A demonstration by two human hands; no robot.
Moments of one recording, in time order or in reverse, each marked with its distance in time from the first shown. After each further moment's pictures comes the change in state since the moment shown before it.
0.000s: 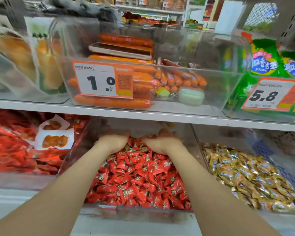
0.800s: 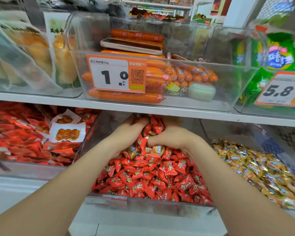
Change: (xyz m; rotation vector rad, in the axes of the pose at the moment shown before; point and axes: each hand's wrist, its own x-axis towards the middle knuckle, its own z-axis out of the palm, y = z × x) left_hand -0.034 0.014 -0.008 -0.542 -0.033 0.254; right_hand -0.044 0.001 -0.029 0.451 -0.050 -0.545
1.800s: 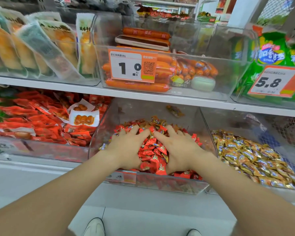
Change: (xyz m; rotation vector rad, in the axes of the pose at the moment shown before) left_hand -0.072 -0.033 -0.007 1.106 -0.213 0.191; right_hand -0.066 0.019 0.027 -1.007 -0.190 -0.138
